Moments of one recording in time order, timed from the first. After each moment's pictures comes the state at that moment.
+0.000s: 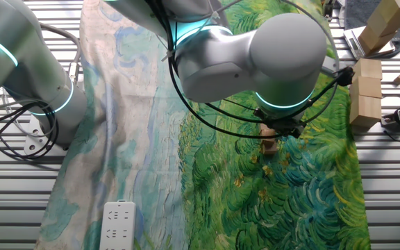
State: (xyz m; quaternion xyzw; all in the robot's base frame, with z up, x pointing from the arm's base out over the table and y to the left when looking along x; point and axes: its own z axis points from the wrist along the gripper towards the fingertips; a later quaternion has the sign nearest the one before) arm 0.561 -0.051 0.055 -0.47 0.88 0.00 0.11
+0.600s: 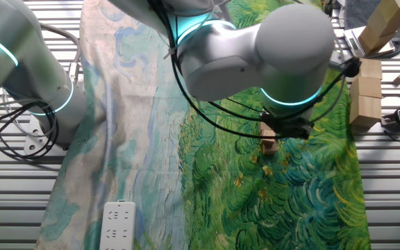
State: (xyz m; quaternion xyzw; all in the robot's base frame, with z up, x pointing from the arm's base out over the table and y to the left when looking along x) arm 0.569 -0.077 0.077 -0.52 0.85 -0.03 0.10
